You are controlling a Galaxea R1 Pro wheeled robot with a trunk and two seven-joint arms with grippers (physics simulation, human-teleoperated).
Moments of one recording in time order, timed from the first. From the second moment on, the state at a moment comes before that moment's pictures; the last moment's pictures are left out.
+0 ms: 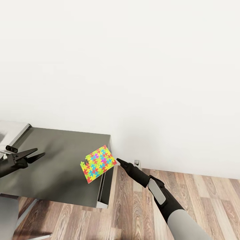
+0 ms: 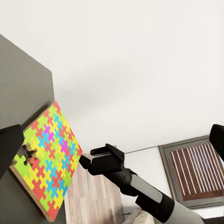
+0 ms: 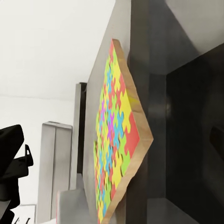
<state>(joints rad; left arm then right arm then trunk) -0.54 0.50 0.50 -1.07 0.32 1.03 -1.57 -0.62 0.10 0.13 -0.69 -0.82 0.40 0.76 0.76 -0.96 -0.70</state>
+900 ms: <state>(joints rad) -0.54 0.50 0.50 -1.07 0.32 1.03 -1.57 -0.62 0.10 0.13 -0.69 -0.82 0.40 0.76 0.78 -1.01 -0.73</state>
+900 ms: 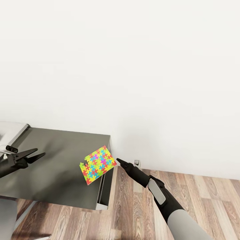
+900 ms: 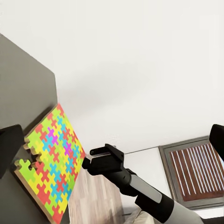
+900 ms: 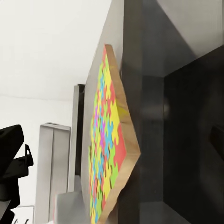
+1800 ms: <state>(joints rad) -0.54 0.50 0.50 -1.07 0.32 1.03 -1.57 -0.62 0.10 0.13 -0.69 -0.82 0.40 0.76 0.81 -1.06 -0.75</state>
